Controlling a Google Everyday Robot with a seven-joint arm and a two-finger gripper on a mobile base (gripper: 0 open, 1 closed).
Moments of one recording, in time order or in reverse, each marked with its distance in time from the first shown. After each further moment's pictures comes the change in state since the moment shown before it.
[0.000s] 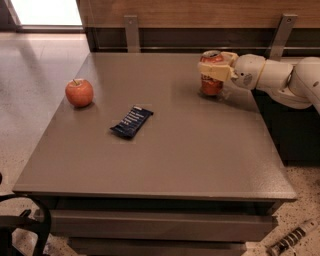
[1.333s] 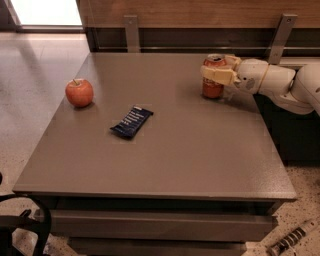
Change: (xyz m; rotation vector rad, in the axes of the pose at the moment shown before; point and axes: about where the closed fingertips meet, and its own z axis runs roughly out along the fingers) arm 0.013 -0.004 -0.010 0.020 0.002 -0.003
